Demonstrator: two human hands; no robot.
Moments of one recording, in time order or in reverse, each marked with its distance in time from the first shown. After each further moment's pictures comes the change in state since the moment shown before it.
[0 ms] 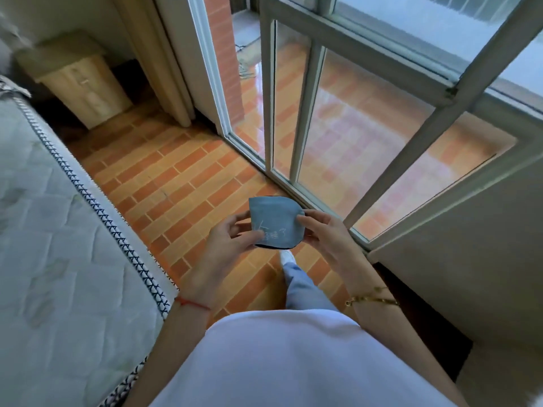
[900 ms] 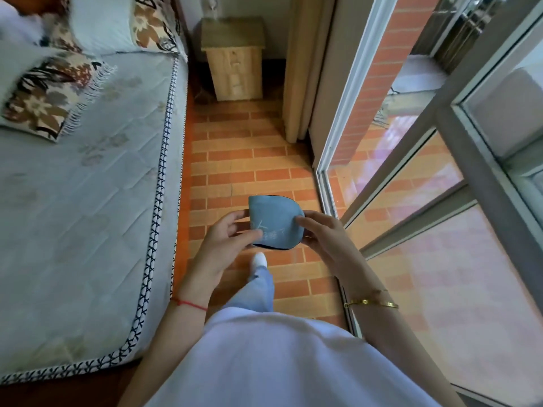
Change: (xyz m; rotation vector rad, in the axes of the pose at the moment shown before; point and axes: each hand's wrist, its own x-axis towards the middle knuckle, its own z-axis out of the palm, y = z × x) left_hand 0.213 0.125 -0.061 -0.238 0.624 0.000; right_hand 0.314 -0.168 0.127 -0.345 -0.585 0.113
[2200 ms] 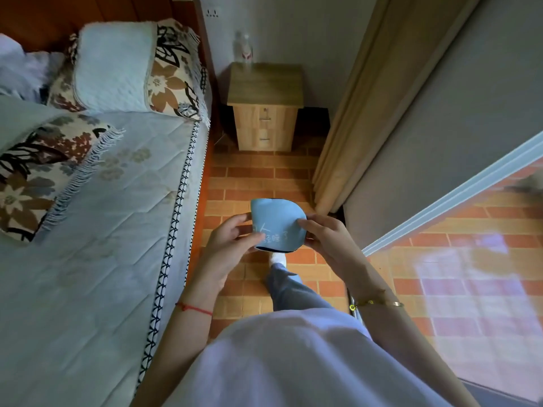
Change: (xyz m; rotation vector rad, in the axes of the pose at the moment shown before) left_hand 0.484 0.262 -0.113 0.010 0.115 -0.005; right_hand 0.520 -0.251 0.120 -0.126 -0.096 0.000
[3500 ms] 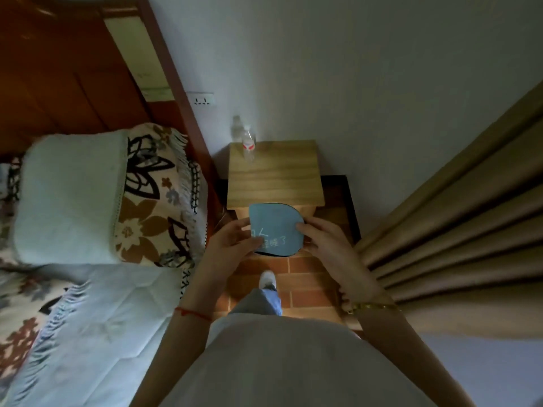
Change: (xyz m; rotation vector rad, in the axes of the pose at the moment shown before) left_hand 0.554 0.317 -0.061 -0.100 -0.045 0.054; right_hand 0.562 -0.291 0.046 0.047 0.057 0.014
